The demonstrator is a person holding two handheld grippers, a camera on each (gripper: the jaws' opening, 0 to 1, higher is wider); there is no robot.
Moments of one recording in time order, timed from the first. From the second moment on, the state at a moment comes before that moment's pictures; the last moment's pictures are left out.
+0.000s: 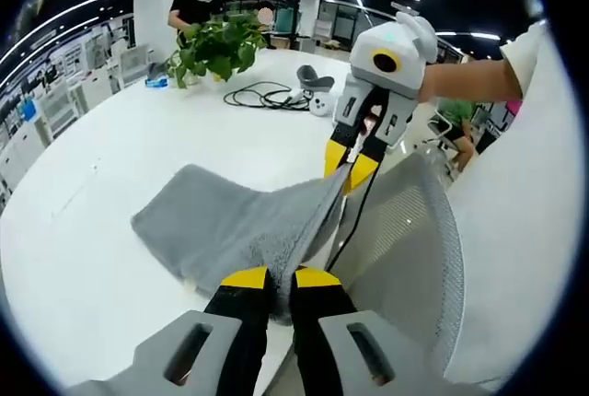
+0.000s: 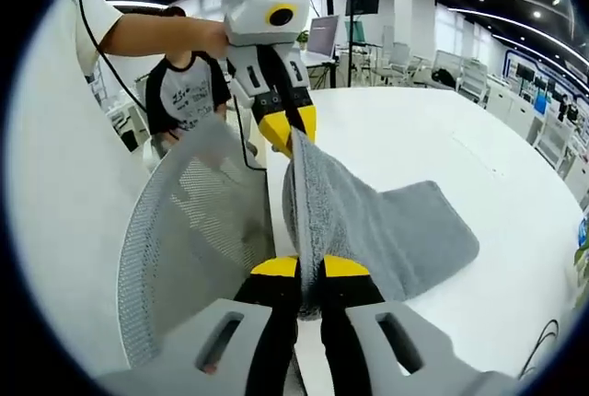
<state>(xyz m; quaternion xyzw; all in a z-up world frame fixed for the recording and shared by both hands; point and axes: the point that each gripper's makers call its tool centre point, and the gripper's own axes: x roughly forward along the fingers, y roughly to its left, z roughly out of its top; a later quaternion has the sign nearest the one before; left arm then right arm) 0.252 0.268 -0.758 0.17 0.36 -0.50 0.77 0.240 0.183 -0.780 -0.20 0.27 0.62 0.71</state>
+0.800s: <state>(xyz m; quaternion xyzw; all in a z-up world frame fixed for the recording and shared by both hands) 0.328 0.269 -0.738 0.16 0.34 -0.47 0.80 0.323 0.181 -0.751 -0.23 0.21 0.54 0.78</state>
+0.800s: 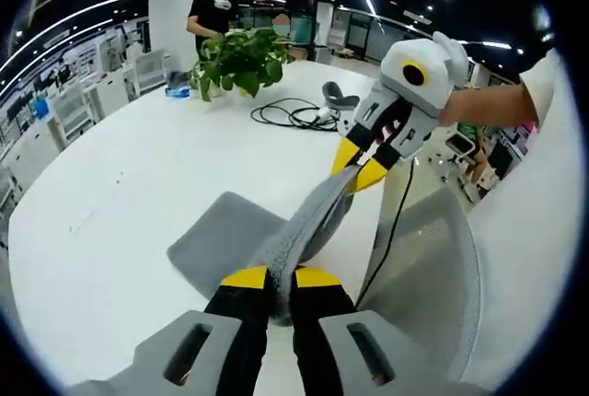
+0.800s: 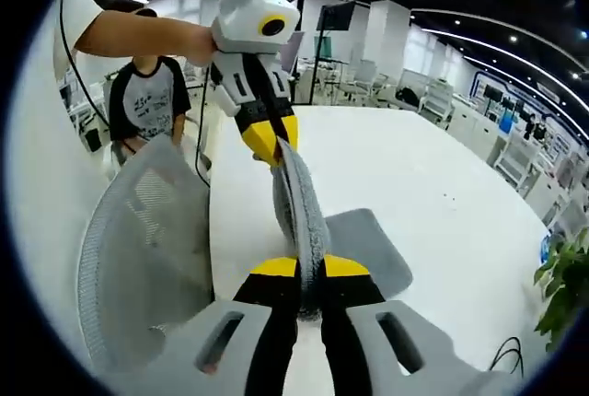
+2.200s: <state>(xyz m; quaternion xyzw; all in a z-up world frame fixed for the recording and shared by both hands) 0.399 0.272 -0.786 0.15 0.37 -0.43 0.81 0.407 0.181 -0.790 -0.29 0.21 0.51 0.78</state>
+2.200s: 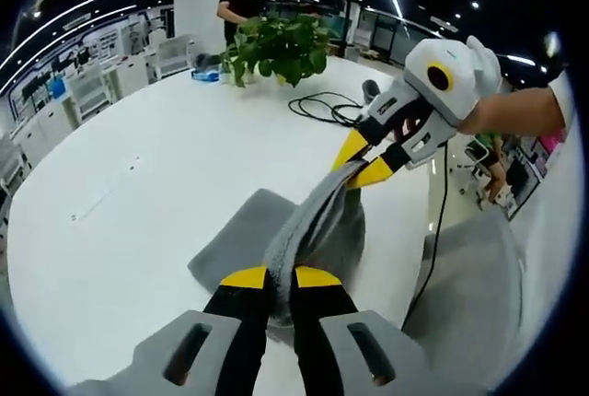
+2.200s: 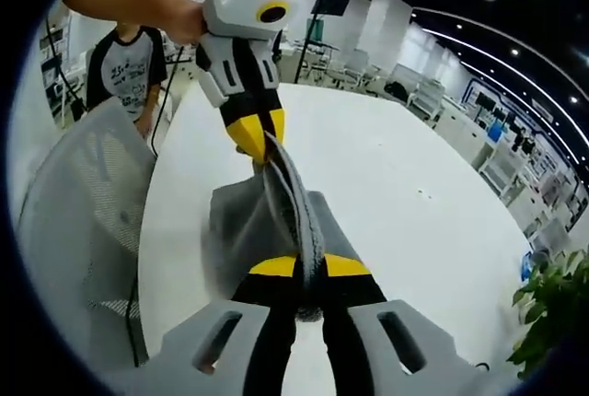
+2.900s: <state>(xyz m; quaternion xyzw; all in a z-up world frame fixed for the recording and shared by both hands) 0.421 0.277 -0.818 0.13 0.39 -0.42 0.81 0.429 0.185 -0.816 -0.29 0.23 0.51 0.78</state>
